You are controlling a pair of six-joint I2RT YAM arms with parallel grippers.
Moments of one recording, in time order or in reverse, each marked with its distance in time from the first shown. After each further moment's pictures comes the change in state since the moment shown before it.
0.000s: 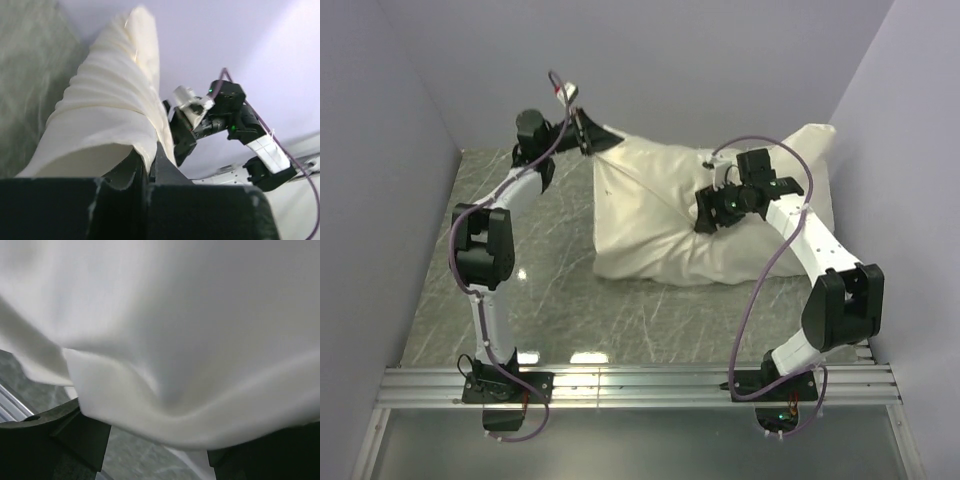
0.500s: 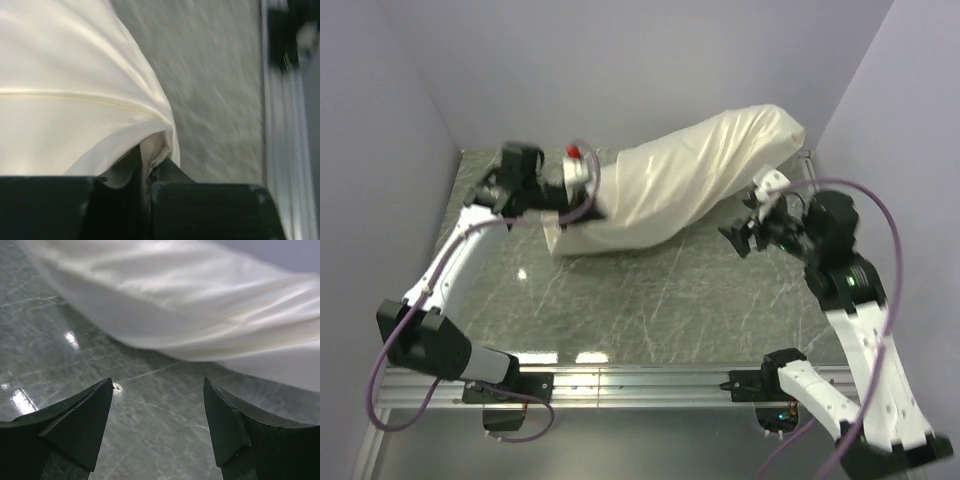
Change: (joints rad) left arm -0.077 -0.602 -0.066 -1.308 -0.016 1.759; right arm 0.021 -0.615 -0.129 0.162 -0.047 -0.106
